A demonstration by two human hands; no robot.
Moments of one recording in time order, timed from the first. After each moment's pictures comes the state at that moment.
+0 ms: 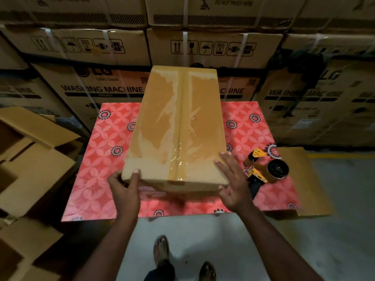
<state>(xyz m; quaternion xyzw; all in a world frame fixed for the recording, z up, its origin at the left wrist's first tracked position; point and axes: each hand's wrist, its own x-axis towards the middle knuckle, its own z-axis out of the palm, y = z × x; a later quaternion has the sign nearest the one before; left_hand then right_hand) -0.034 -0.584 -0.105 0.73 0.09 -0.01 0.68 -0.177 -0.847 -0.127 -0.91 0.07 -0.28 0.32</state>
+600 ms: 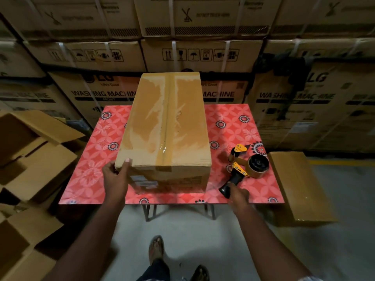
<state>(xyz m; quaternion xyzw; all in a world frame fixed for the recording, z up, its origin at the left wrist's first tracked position) -0.080 -0.604 -0.093 0.73 0.11 -0.03 0.67 -0.244 -0.909 -0.227 -0.44 0.61 -0.11 0.64</state>
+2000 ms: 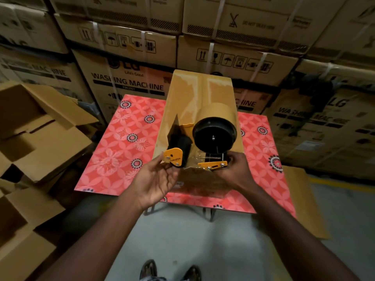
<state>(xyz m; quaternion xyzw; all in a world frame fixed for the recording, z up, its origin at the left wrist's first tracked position) -0.075 -0.576 -0.032 0.29 0.12 -0.47 0.83 -0.154 -0.810 -0.038 -0.84 0.06 -0.18 0.51</state>
